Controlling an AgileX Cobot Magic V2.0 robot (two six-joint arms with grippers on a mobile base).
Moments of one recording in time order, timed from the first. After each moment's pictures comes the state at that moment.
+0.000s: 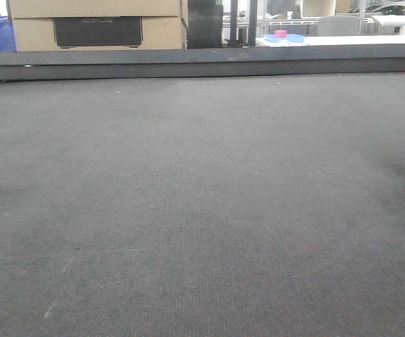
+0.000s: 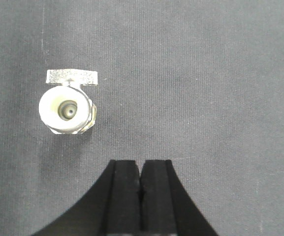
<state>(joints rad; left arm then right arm) -0.01 1.14 -1.07 -0.05 1.10 -0.08 -0.03 1.51 -1.04 0.07 1.05 0.07</state>
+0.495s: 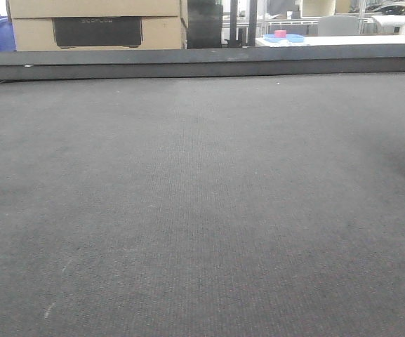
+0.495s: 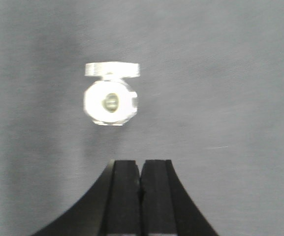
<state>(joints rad) 0.04 1.24 -1.18 0.08 1.22 -0.03 -0.03 1.30 -1.13 0.07 0.99 0.07</state>
